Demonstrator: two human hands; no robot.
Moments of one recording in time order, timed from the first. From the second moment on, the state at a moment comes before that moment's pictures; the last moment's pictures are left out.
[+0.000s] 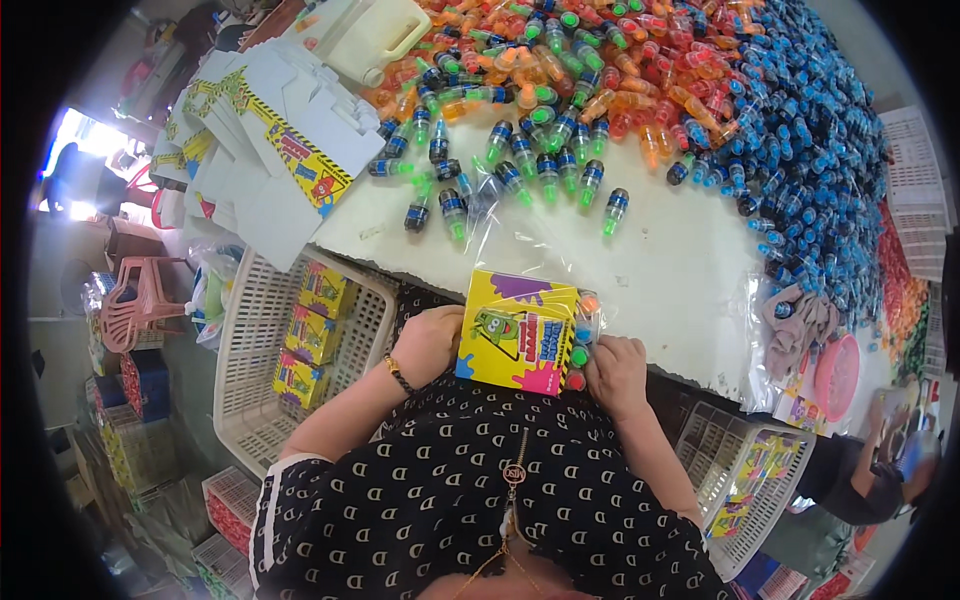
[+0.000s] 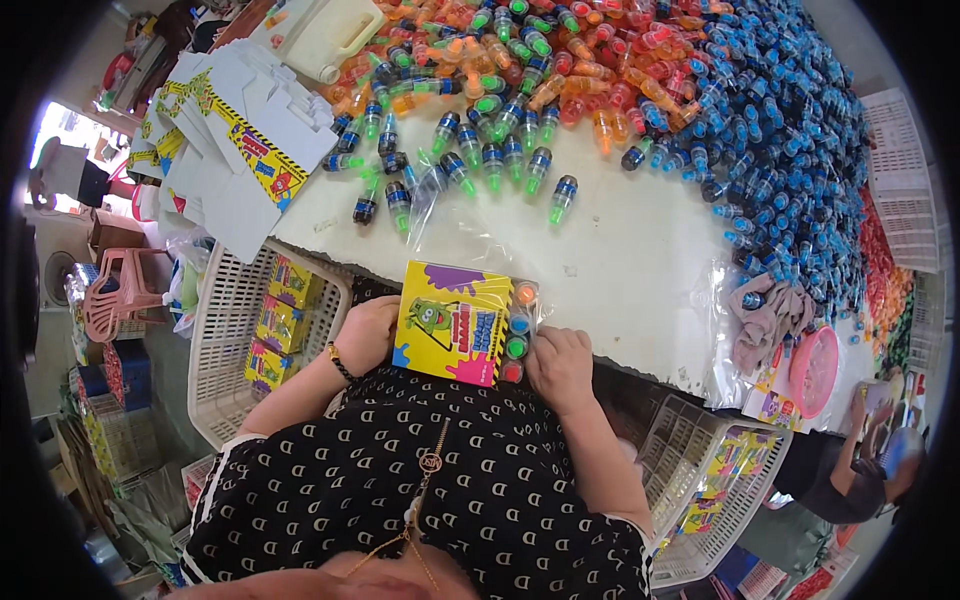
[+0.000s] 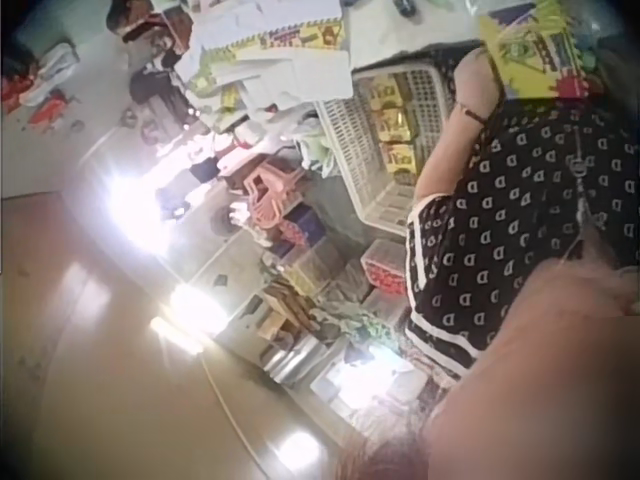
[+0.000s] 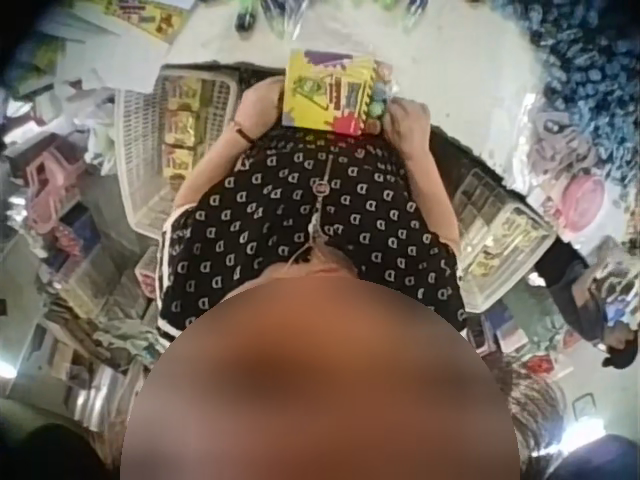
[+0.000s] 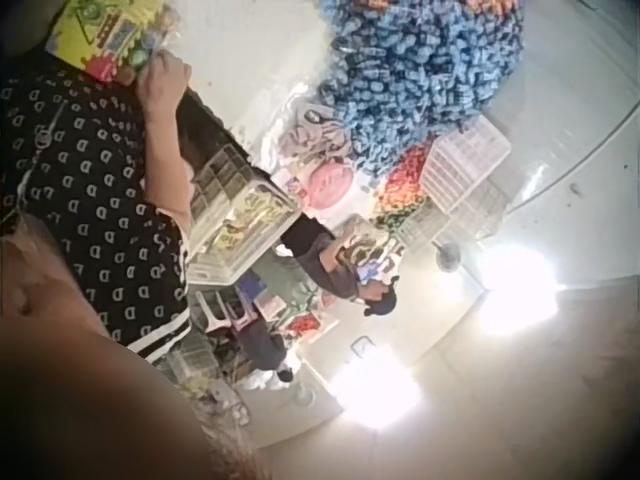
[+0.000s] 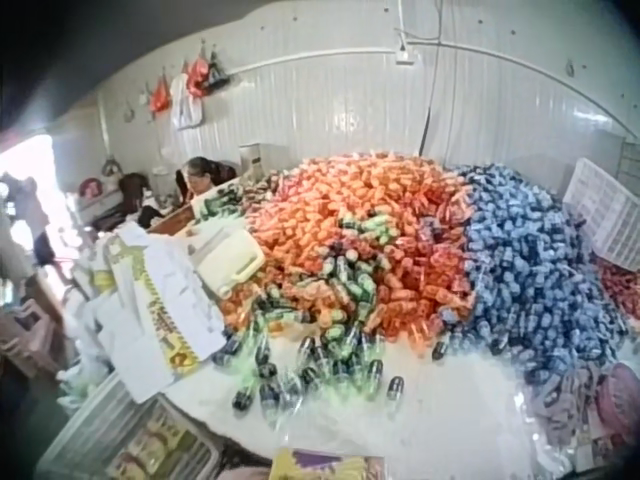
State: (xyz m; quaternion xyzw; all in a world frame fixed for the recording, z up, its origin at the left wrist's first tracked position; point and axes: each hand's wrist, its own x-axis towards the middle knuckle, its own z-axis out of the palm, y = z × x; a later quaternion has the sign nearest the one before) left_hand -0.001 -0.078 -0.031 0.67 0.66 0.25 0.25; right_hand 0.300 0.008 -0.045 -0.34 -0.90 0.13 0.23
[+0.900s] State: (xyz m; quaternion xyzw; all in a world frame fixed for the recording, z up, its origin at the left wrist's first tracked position) left_hand -0.008 -0.104 -0.052 0.76 0.55 0.33 0.10; right_hand 0.303 0.013 -0.048 -0.28 -0.91 0.10 0.28
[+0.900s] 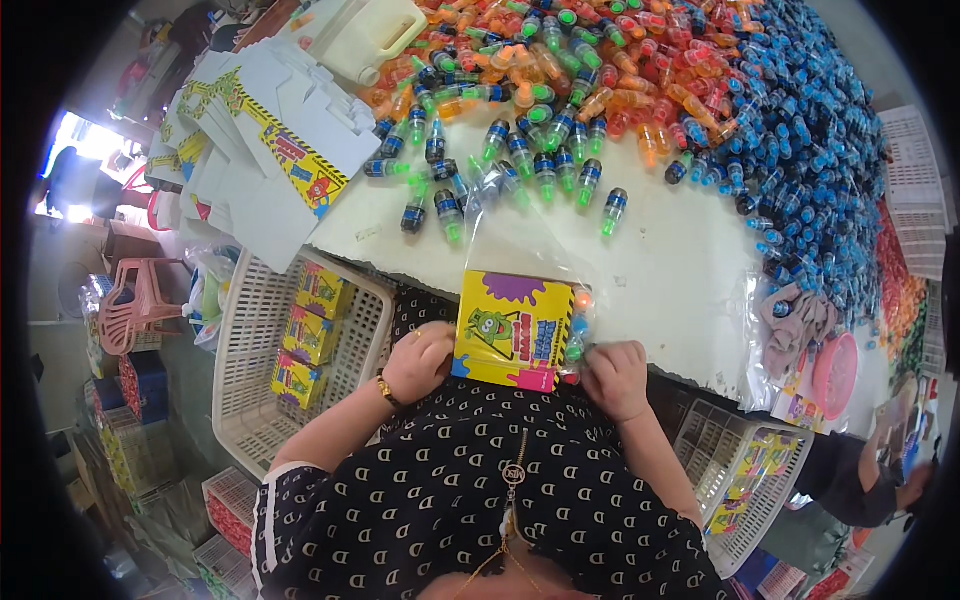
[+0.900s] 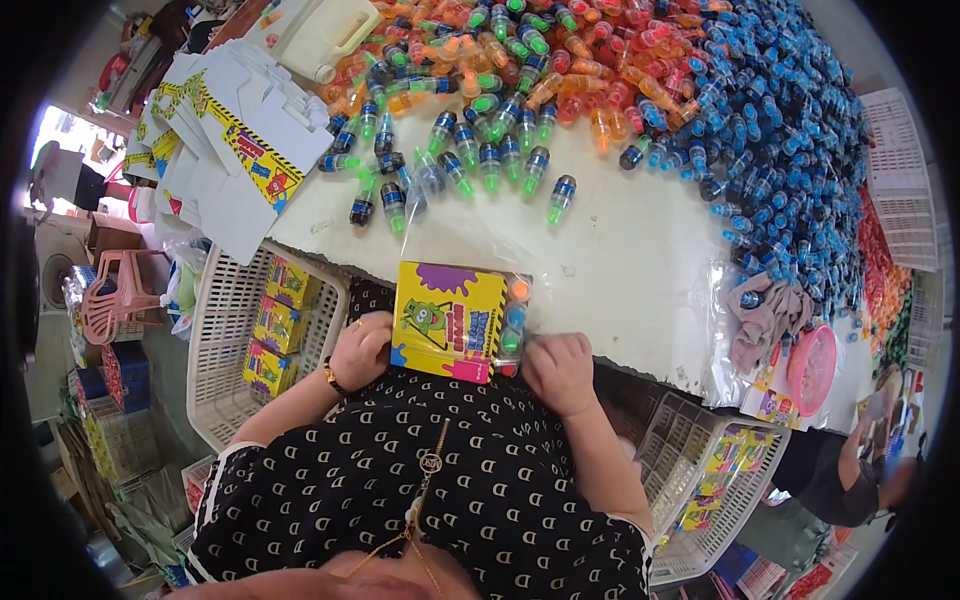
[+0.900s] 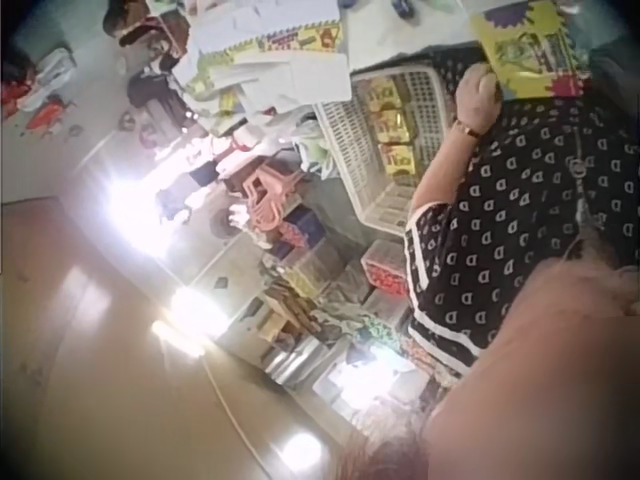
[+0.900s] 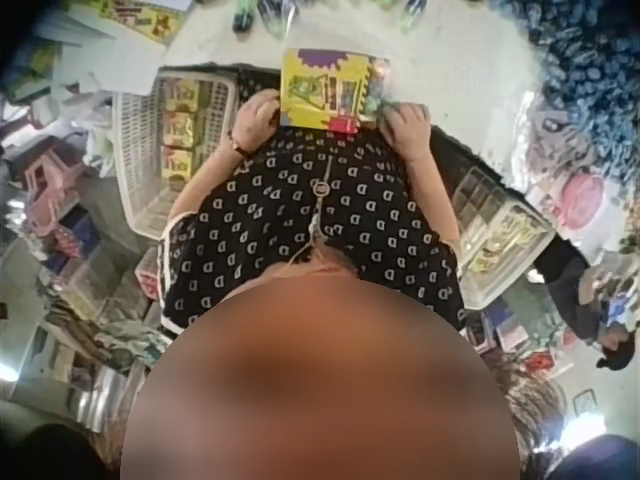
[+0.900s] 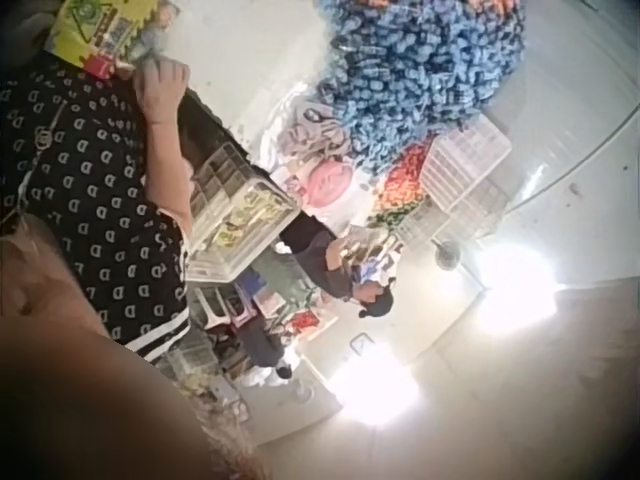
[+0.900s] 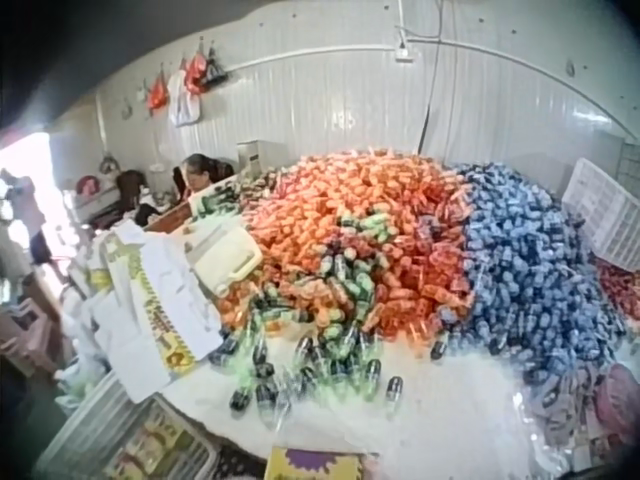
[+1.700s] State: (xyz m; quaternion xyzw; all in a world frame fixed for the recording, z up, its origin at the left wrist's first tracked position) left_hand -0.049 -0.103 -0.021 0.73 0.46 0.11 0.49; right_hand 0.323 -0.002 -0.043 -0.26 -0.94 0.20 0.12
